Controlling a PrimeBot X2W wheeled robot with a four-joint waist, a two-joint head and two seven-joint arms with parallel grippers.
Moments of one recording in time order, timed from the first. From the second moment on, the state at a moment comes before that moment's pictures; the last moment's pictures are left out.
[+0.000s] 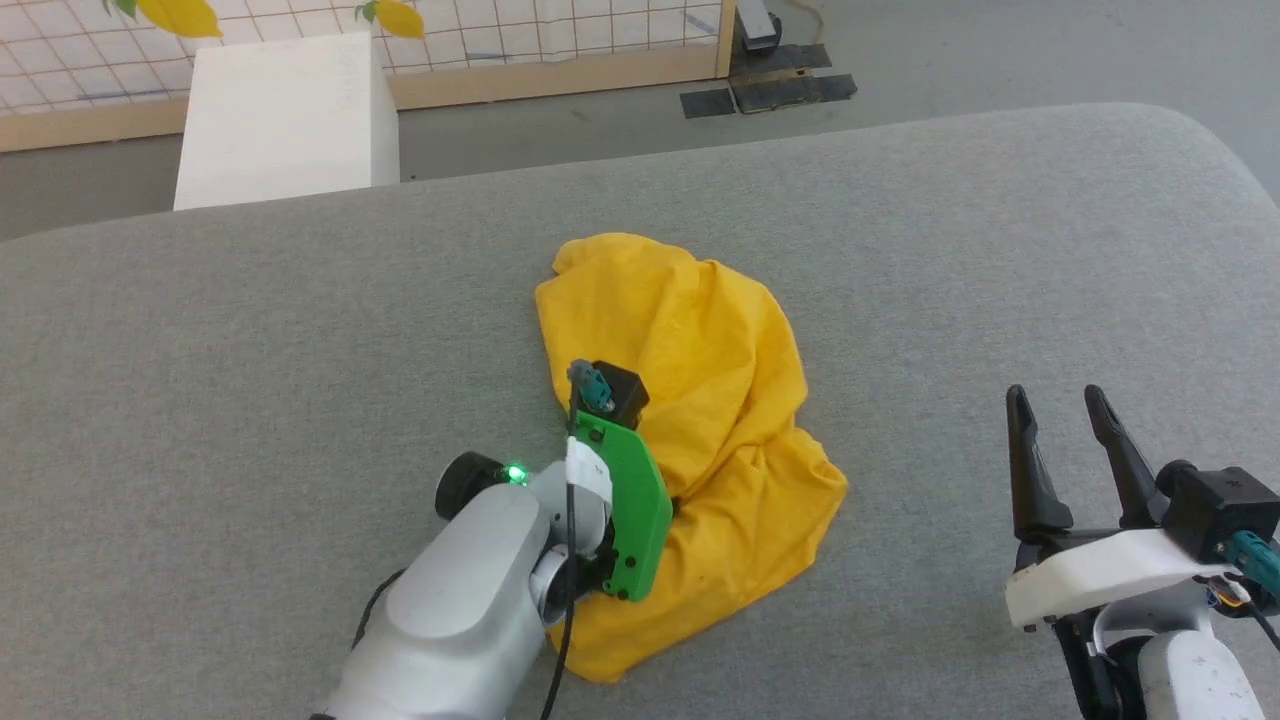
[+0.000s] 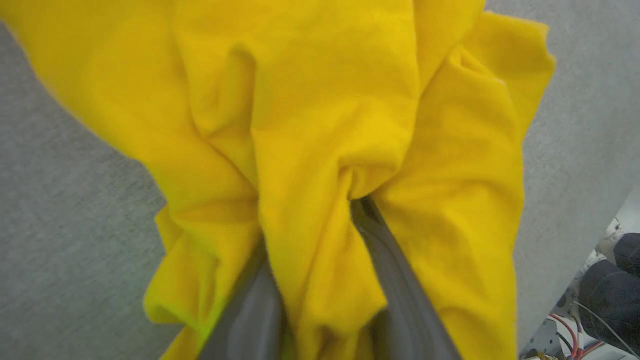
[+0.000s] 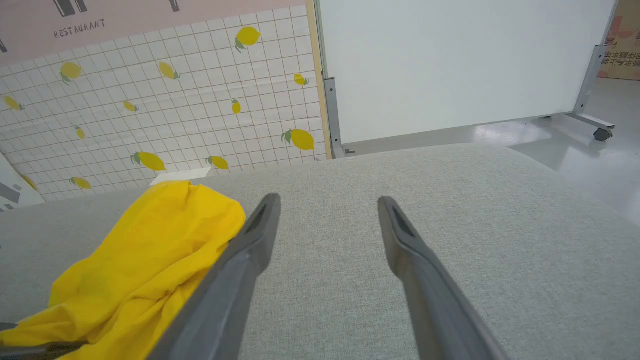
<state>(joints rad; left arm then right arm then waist) -0.59 0.06 -0.62 0.66 -0.54 -0.11 0.56 -0.08 -0.05 -0.08 0.12 0.18 0.13 -0.15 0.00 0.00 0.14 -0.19</state>
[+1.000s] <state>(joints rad) -0.22 0.20 -0.15 0.20 -0.39 0.00 -0.26 -0.08 -0.05 -0.07 0.06 0.13 0.13 -0.11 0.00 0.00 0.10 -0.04</state>
